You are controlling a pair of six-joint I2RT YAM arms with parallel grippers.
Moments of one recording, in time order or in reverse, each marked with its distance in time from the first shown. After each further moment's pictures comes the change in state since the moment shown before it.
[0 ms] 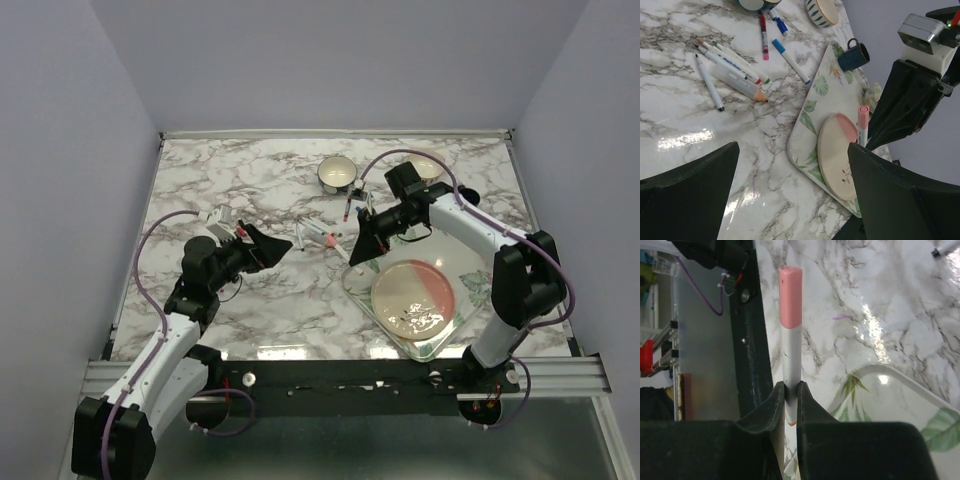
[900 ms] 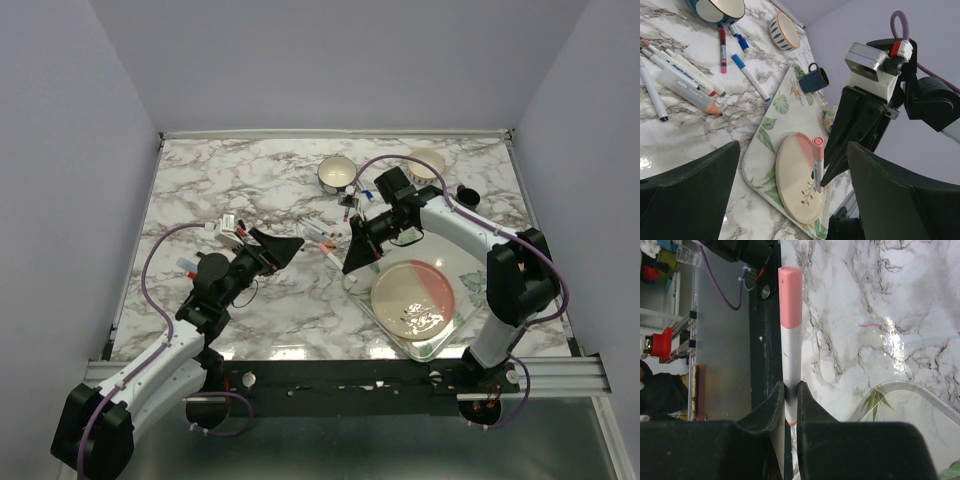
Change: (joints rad) left arm -0.242 -0.029 -0.126 0.288 -0.280 -0.261; right arm 0.072 0.031 0.000 0.010 -0.087 0.002
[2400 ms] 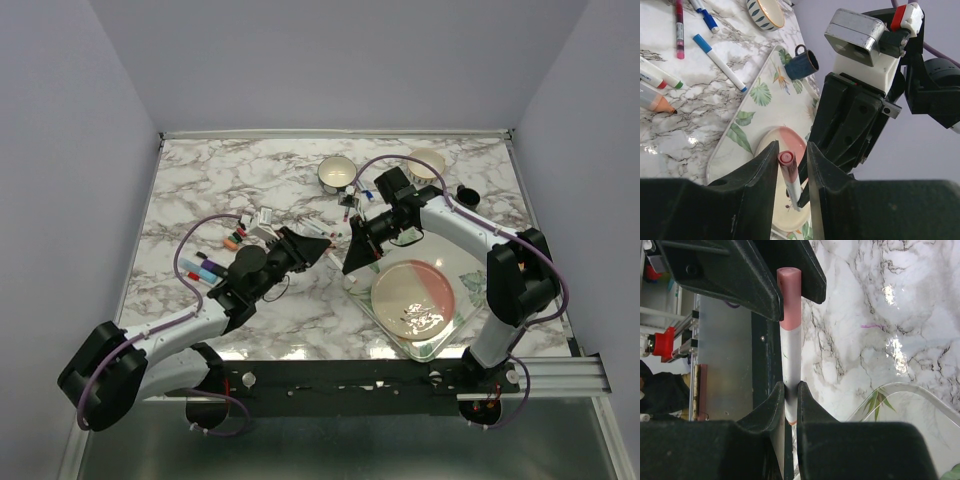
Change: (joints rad) left arm -0.265 0.314 0.115 0.180 -0.188 -0.014; right arm 0.000 0.000 0.000 -0.001 -0.011 -0.003
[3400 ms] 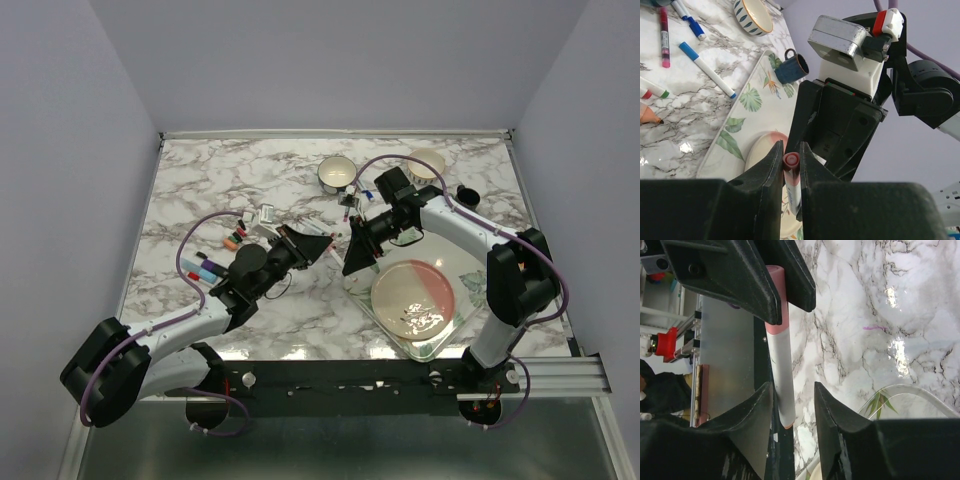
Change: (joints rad) left arm -0.001 0.029 0.012 0.053 0.011 0.006; right arm 0.000 0.000 0.000 0.000 -0.012 0.000
